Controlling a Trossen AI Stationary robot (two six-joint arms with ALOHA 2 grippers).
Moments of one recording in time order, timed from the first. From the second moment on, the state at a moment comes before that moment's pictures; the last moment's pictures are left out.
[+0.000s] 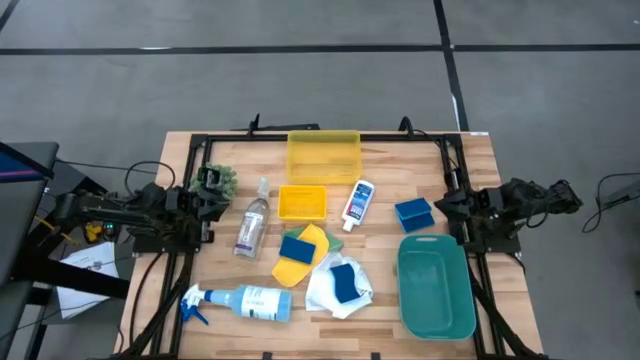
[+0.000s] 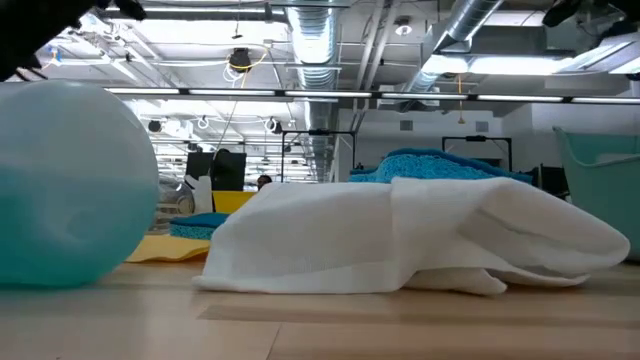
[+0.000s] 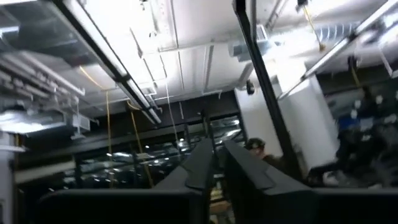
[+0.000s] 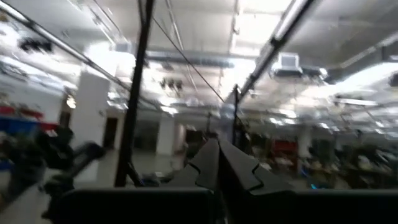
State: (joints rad) left arm -0.01 0.46 0.11 1.00 0.10 0.21; right arm 0.26 0.12 0.23 0.37 0.13 -0.19
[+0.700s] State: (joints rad) left arm -0.24 0.61 0.23 0.95 0.12 0.47; right arm 0.38 0.13 0.36 -0.01 0.10 -0.05
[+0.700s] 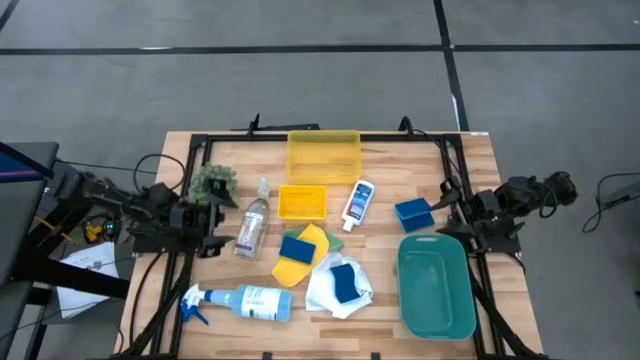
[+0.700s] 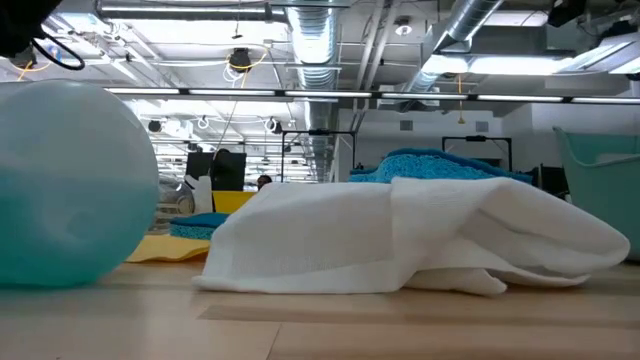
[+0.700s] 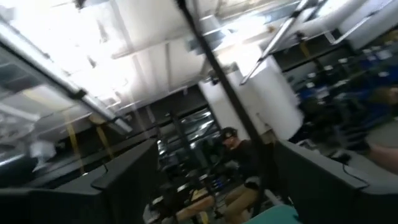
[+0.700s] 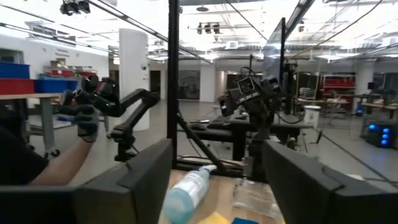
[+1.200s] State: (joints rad) left arm -0.38 0.65 0.30 0.83 0.00 0.55; right arm 0.39 0.13 0.36 0.06 0.11 -0.04
